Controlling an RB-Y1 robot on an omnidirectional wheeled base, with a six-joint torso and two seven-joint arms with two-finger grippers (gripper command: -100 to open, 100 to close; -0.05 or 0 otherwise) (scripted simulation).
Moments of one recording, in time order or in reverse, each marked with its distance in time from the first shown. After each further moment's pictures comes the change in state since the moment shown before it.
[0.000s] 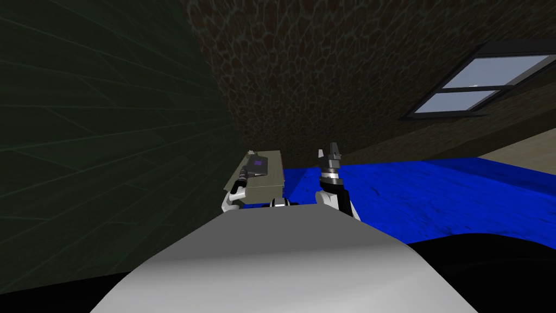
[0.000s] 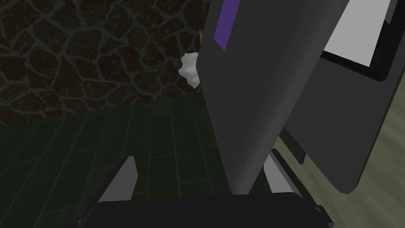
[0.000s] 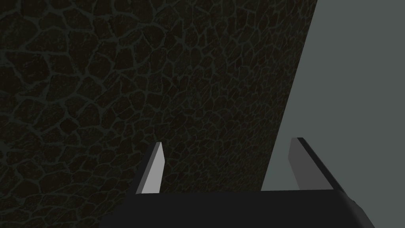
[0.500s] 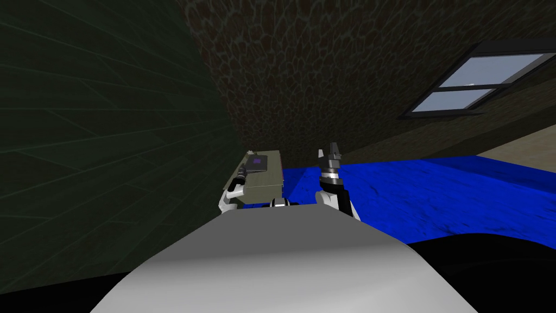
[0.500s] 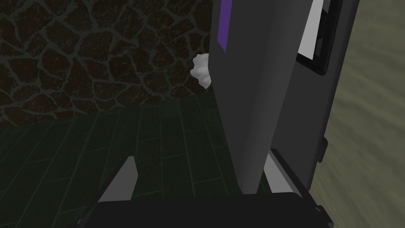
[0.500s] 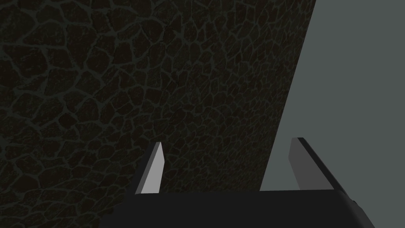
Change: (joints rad) left arm -0.001 0.013 0.007 -0.104 0.009 0.107 0.005; right arm 0.000 0.000 0.000 0.000 0.000 0.000 0.000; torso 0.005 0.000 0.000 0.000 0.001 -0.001
